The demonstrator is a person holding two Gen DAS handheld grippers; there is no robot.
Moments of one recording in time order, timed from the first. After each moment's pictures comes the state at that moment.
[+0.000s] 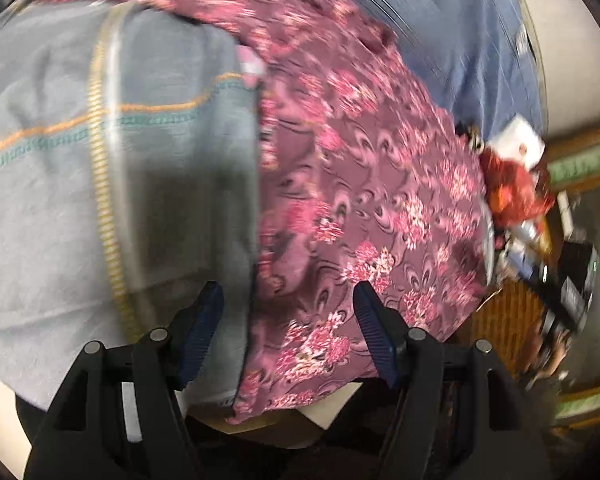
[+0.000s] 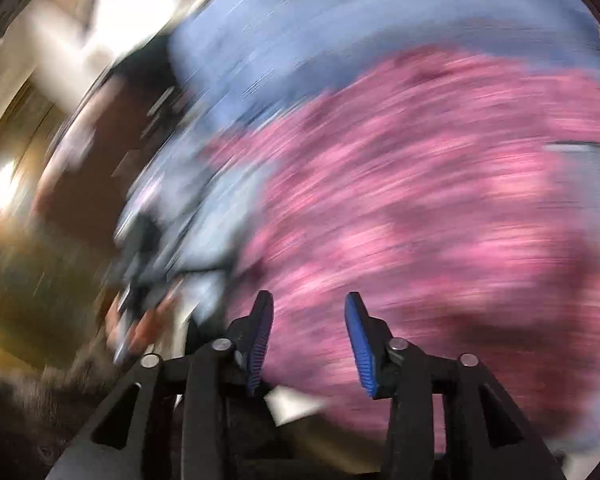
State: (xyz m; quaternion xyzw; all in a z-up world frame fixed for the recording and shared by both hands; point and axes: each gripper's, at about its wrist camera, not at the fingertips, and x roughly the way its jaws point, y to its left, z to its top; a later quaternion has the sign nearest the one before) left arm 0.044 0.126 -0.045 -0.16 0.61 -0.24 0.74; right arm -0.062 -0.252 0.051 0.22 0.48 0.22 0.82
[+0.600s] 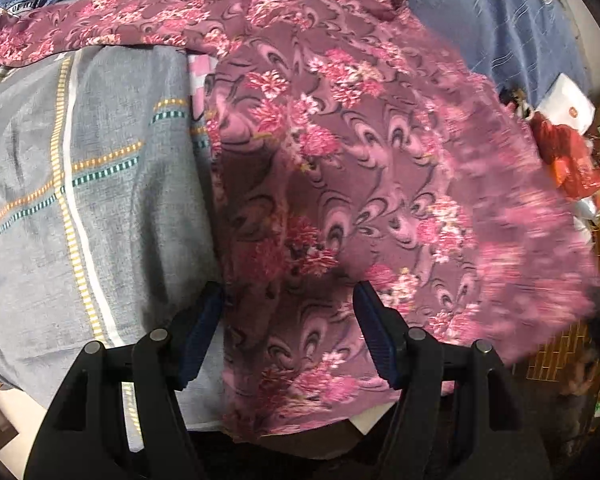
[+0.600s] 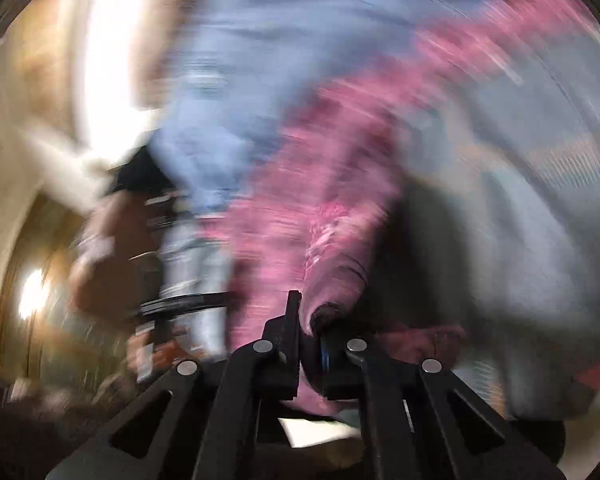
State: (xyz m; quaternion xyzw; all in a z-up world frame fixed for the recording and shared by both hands) left arm 0.065 0.071 -0.042 -0.05 0.64 -0.17 0.75; right arm -0.129 -0.364 0.025 0.35 0.38 0.28 0.81
